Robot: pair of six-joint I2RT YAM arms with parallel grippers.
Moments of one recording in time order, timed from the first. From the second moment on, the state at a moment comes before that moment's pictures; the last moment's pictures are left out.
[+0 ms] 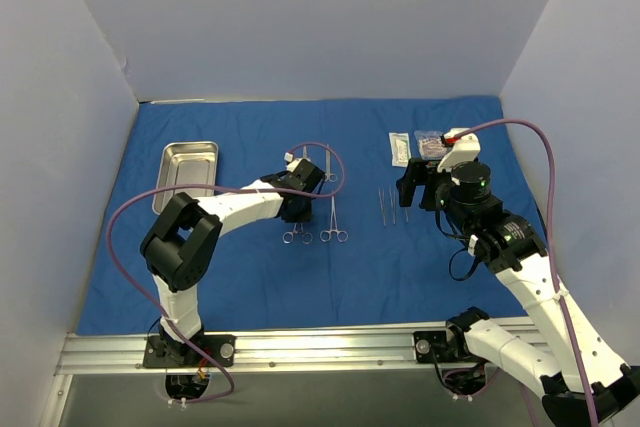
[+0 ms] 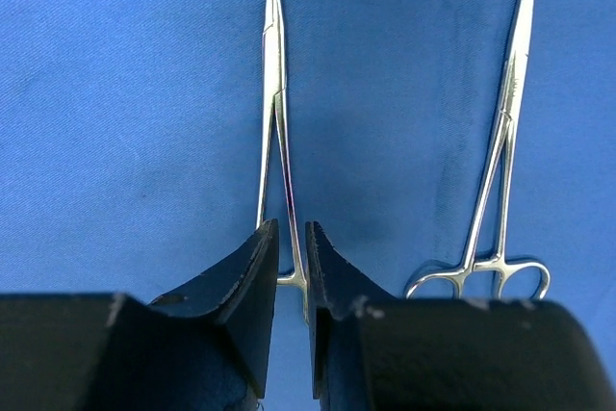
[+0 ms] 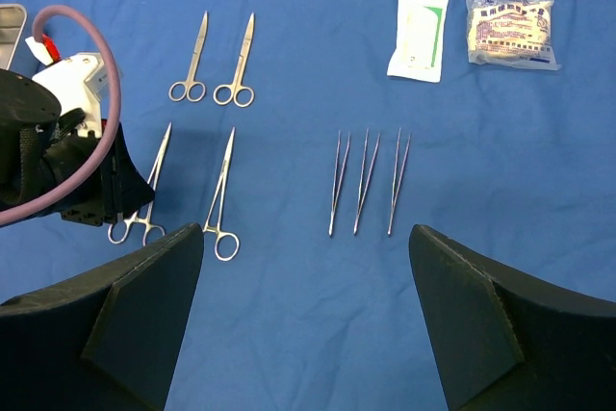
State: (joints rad) left arm -0.72 1.87 1.25 -0.48 -0.27 -0.65; right arm 0.45 0.86 0.98 -0.55 0.19 0.29
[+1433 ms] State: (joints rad) left arm -0.73 1.98 1.39 -0.59 -0.28 -0.80; right arm 0.45 0.86 0.98 -0.55 0.19 0.29
